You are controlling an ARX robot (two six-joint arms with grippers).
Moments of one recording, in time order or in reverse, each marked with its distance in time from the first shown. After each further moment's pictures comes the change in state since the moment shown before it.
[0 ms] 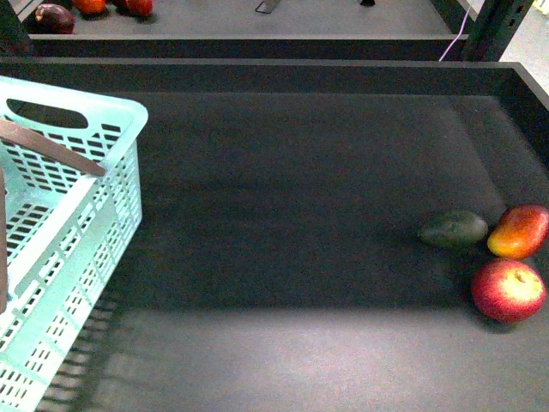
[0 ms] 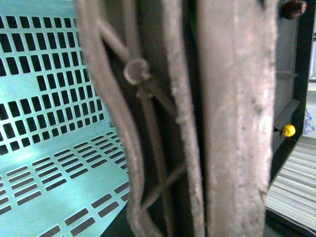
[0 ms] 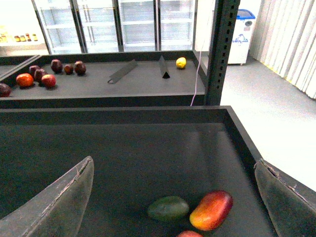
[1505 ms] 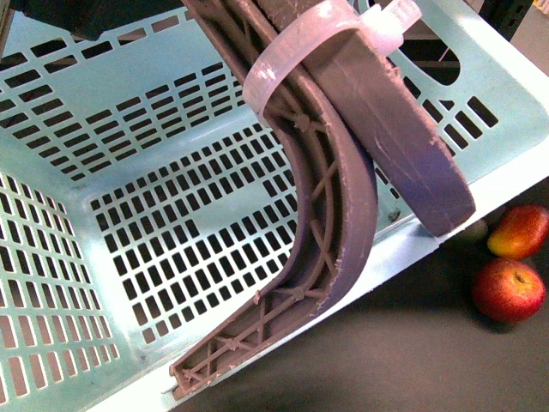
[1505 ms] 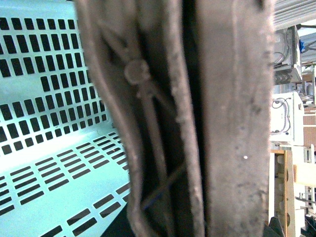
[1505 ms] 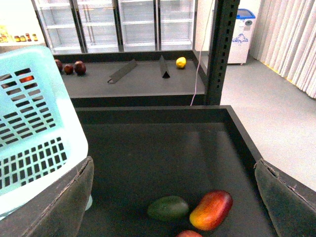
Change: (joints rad) left arm -0.728 -0.200 0.150 -0.167 0.023 0.179; right arm 0.000 0.000 0.000 0.000 0.000 0.000
